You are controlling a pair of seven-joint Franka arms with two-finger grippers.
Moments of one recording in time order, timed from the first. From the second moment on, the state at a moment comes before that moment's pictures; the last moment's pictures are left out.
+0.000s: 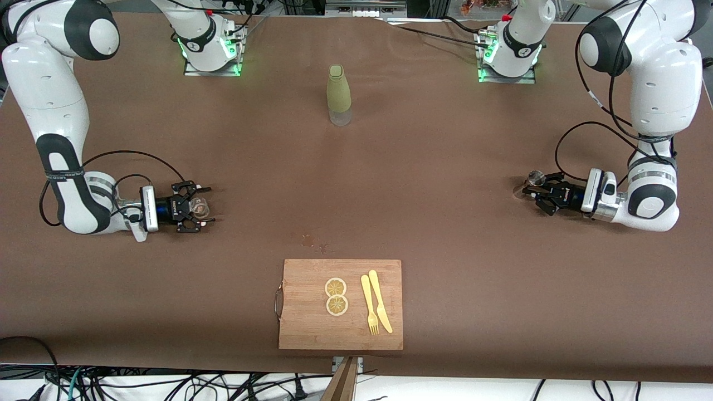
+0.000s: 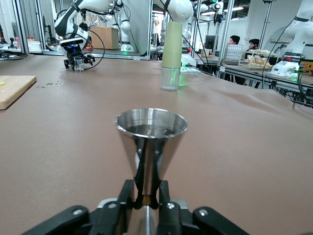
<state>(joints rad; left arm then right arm) 0.11 0.96 0.35 -1.59 -1.00 1.26 2.74 -0.29 1.00 0.04 -1.56 1.00 1.52 -2.36</state>
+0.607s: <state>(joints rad) 0.11 0.97 0.36 -1.58 -1.06 1.26 2.76 -0.30 1.00 0.04 -1.55 1.00 1.52 -2.37</state>
